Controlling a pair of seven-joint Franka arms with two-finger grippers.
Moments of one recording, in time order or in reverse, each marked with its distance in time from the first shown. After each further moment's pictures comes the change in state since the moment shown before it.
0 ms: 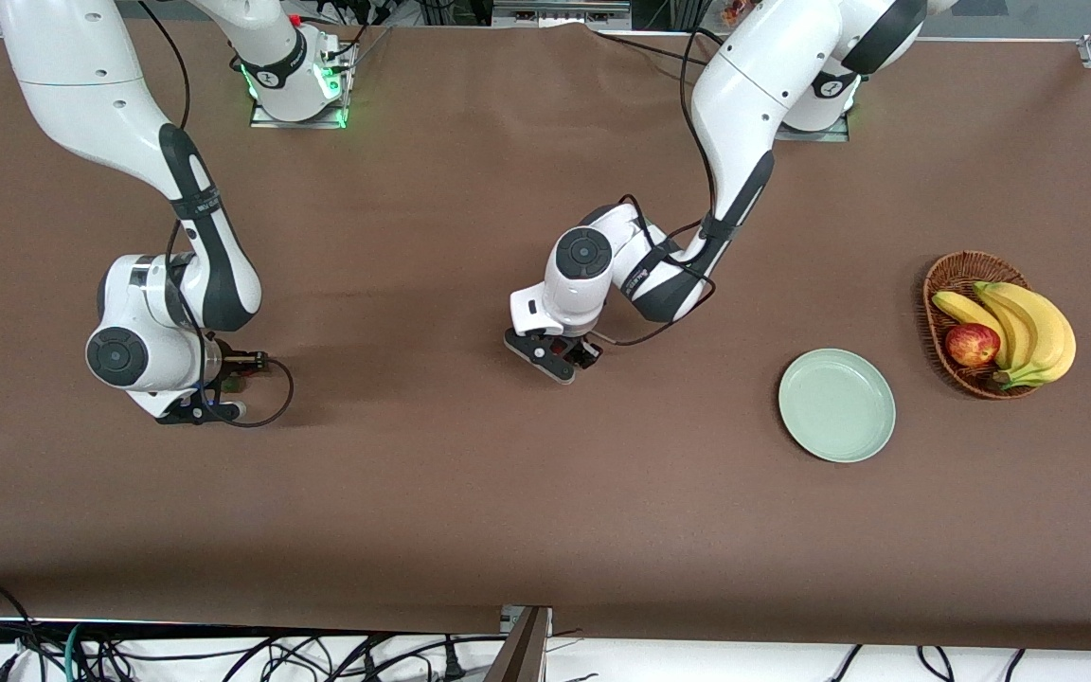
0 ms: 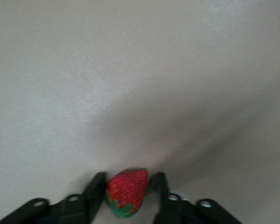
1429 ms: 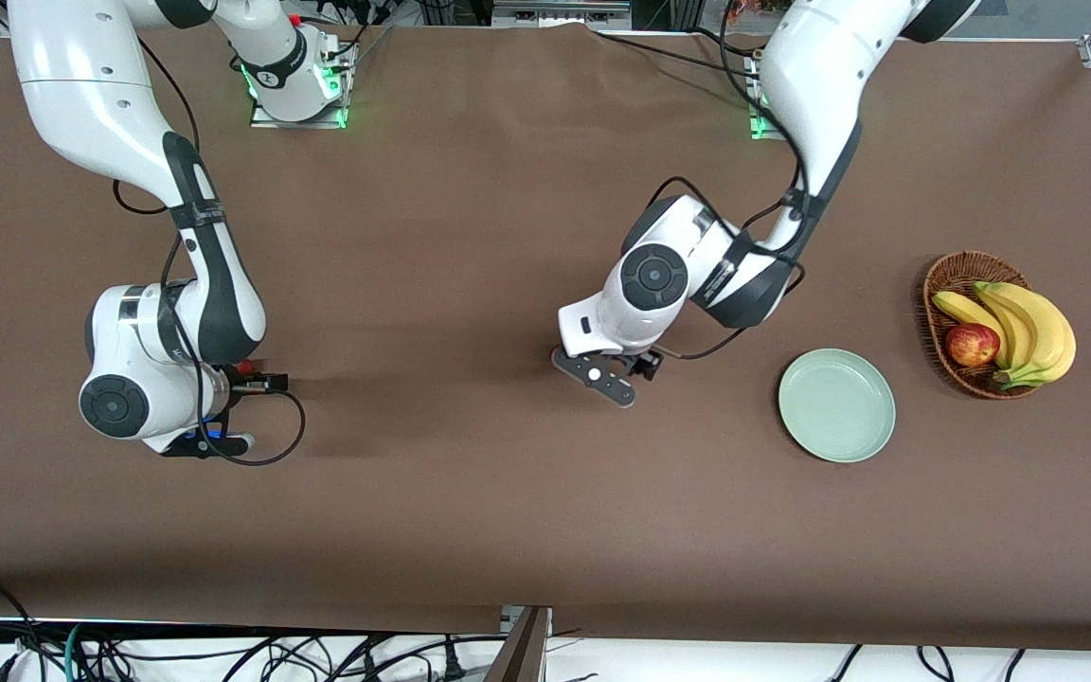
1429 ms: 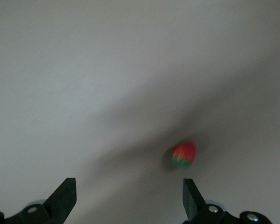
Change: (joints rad) left arm 0.116 -0.108 -0.018 0.059 -0.117 -0.221 0.147; right arm 0.002 0.089 0.054 0.315 0.000 -0.290 0.097
